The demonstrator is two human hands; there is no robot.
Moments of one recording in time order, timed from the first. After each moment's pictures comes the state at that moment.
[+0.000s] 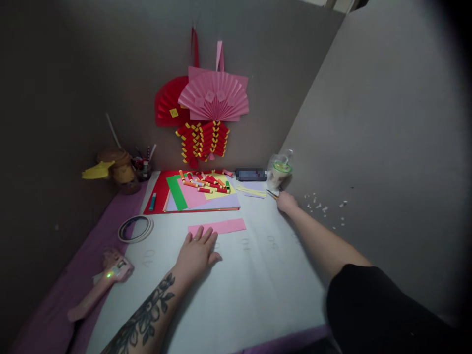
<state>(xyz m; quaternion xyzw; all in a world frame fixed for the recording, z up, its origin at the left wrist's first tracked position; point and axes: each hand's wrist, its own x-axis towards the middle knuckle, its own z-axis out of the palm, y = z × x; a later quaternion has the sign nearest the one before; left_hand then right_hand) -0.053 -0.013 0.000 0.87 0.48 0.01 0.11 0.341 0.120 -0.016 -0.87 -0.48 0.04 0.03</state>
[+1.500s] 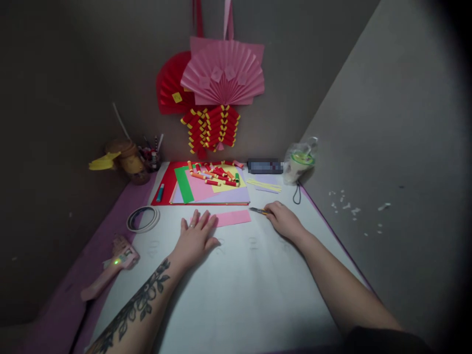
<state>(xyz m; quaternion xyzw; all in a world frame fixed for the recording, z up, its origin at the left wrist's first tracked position) -0.062 0.007 -0.004 0.84 0.53 0.01 0.08 0.265 0.045 -0.018 -0.62 -0.76 0.11 0.15</state>
